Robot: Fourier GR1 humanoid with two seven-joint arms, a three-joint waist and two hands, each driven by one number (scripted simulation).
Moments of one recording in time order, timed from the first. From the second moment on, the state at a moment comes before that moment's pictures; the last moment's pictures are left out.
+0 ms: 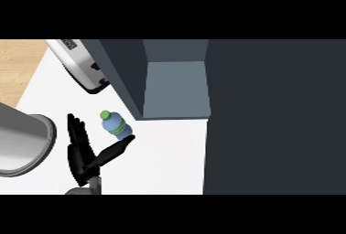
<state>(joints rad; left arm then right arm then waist) -0.01 0.00 -0.06 -1.30 0.20 0.66 -0.41 0.88 -0.09 0.23 -2.49 -0.09 0.26 -0.12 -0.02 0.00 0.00</state>
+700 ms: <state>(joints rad) -0.19 0.00 0.06 -0.80 0.44 0.36 -0.76 0.98 -0.10 0.27 -2.49 -0.07 0.28 -0.20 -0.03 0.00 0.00</state>
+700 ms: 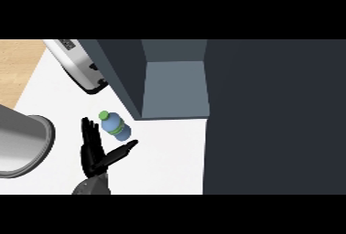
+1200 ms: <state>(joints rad) -0.34 0.00 0.13 -0.50 0.57 0.22 -0.95 1.02 -0.12 0.27 -2.49 -0.07 0.29 -0.24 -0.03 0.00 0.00</state>
